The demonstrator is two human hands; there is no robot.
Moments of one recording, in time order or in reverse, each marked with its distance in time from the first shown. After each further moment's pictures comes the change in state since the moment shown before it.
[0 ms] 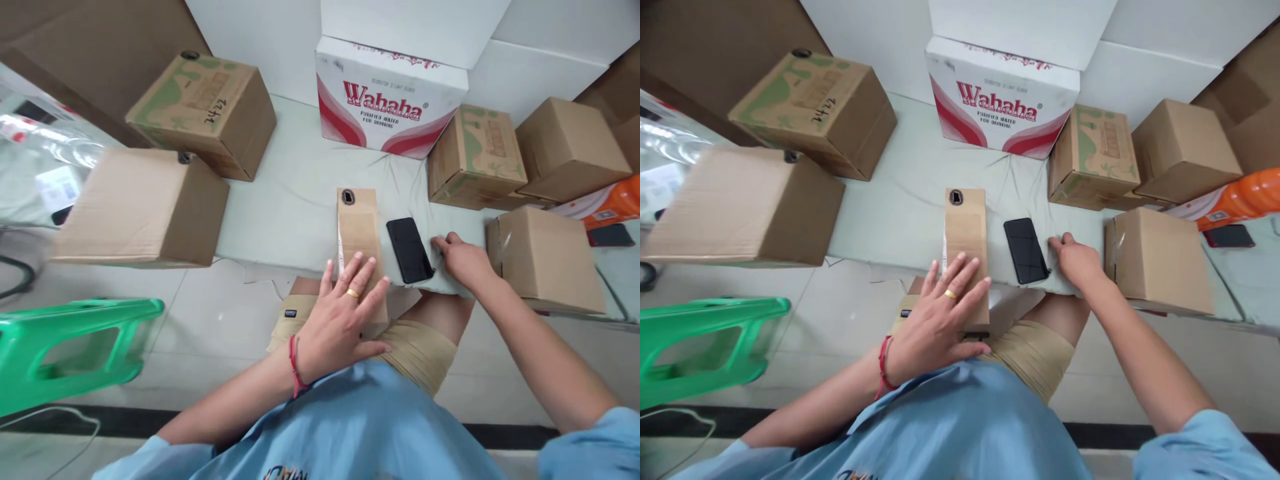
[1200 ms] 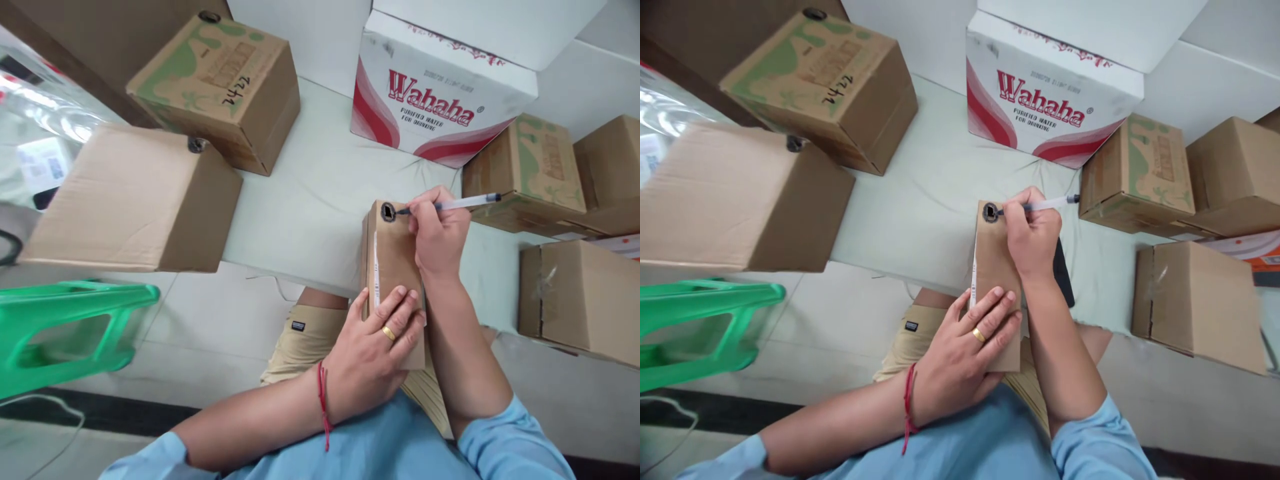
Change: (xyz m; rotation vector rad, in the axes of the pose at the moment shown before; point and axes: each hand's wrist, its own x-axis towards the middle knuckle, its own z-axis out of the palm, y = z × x) left_hand 0.003 -0.005 0.012 -0.011 0.055 0.025; right_hand 0.073 -0.172 -0.106 1.621 0.839 -0.135
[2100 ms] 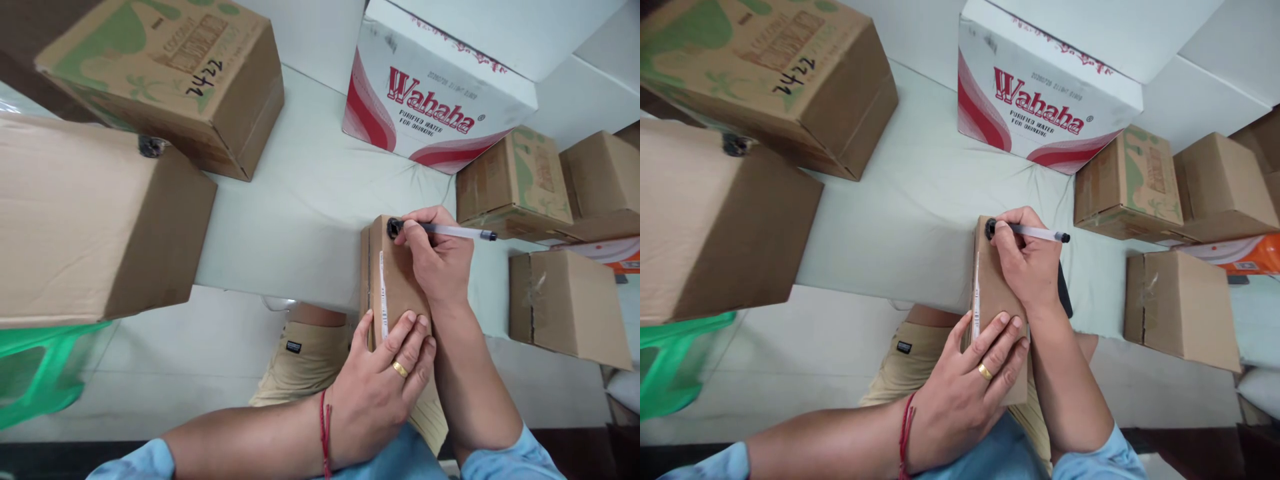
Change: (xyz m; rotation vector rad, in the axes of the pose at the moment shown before) left_hand 0.003 -0.009 -0.002 0.046 0.058 0.095; right_hand -0.010 -0.018 0.002 -0.239 -0.119 0.039
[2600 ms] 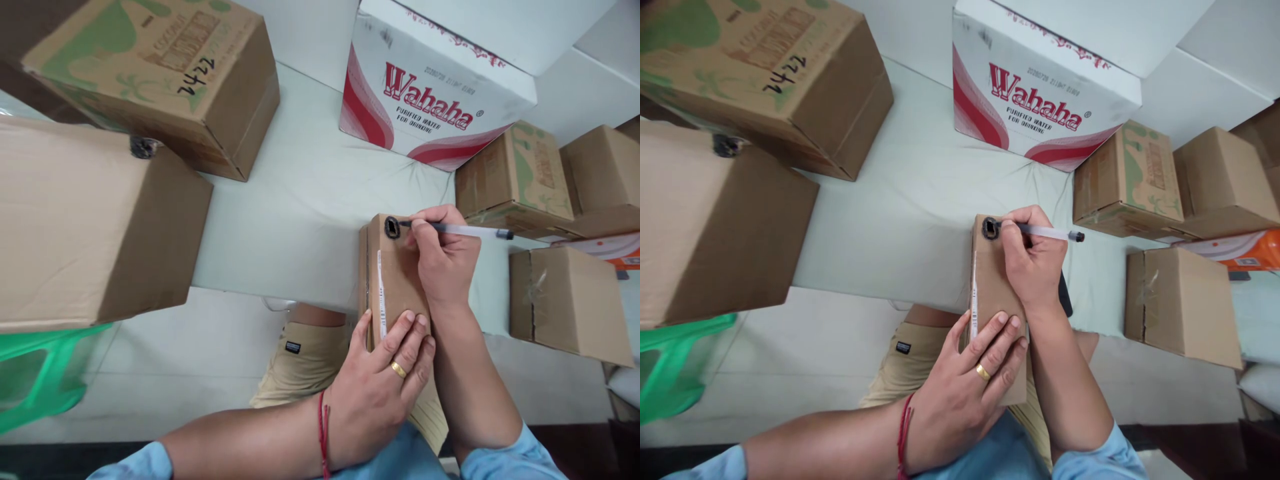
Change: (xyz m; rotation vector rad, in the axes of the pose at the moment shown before) left_hand -0.001 0.000 0.001 -0.027 -0.004 0.002; right_hand -0.001 0.002 -0.002 -0.007 0.103 -0.056
